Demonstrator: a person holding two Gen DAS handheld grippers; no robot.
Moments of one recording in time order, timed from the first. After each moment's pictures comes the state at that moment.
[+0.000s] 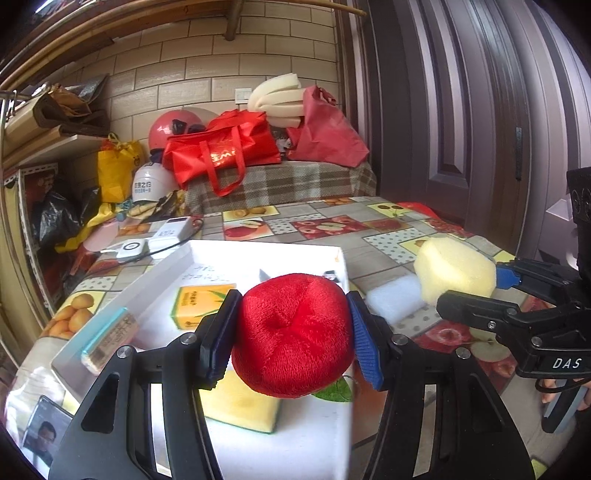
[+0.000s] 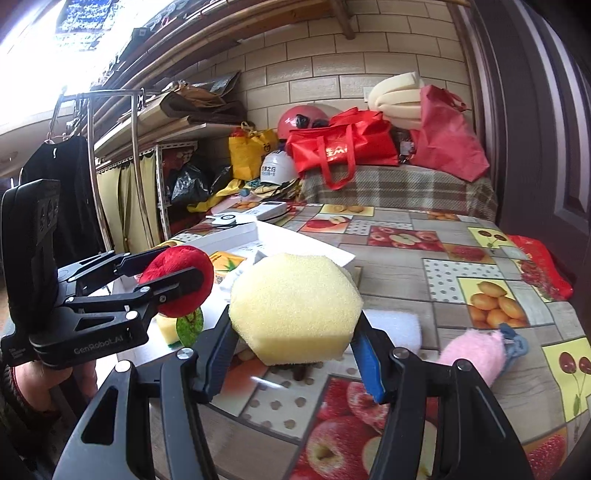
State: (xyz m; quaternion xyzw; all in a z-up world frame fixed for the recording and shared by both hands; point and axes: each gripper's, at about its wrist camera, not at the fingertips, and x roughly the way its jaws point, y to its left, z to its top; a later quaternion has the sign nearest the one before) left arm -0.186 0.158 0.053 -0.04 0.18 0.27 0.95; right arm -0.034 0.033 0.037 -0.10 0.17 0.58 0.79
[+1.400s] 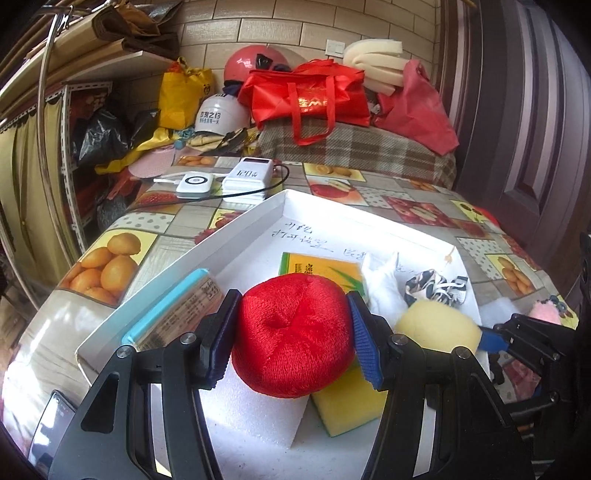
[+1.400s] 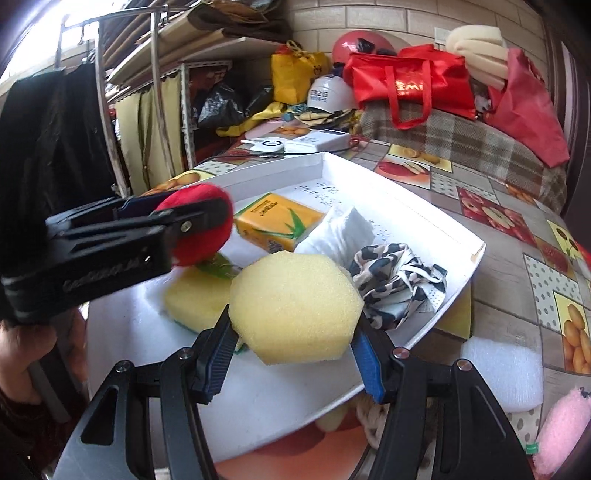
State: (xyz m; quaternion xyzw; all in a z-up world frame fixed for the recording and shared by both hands) left arm -0.196 0.271 0.035 -0.16 0.23 0.36 0.89; right arm -0.052 0.173 0.005 -0.22 0.26 0.60 0.72
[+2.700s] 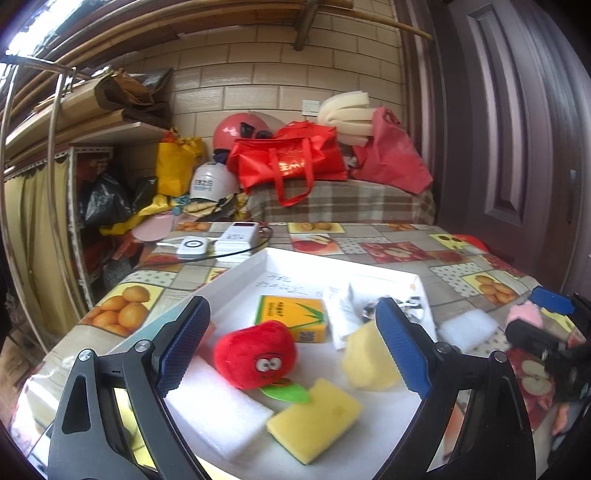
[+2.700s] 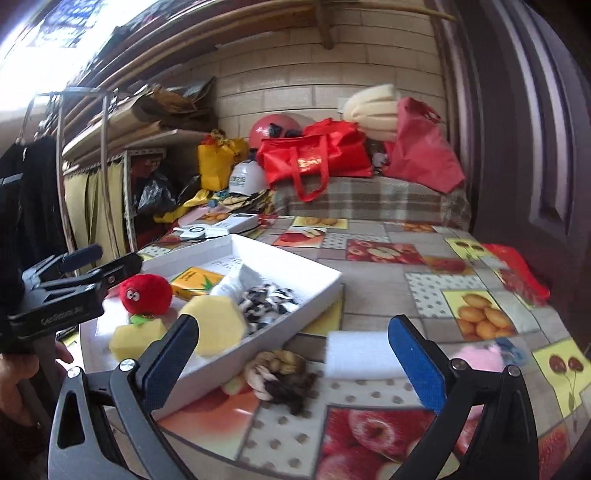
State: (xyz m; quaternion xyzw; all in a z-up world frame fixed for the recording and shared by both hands) left arm -0.217 0.203 0.054 -0.07 0.14 0.35 0.92; right arm -0.032 0.050 0.039 -0.08 0.16 0.51 0.84
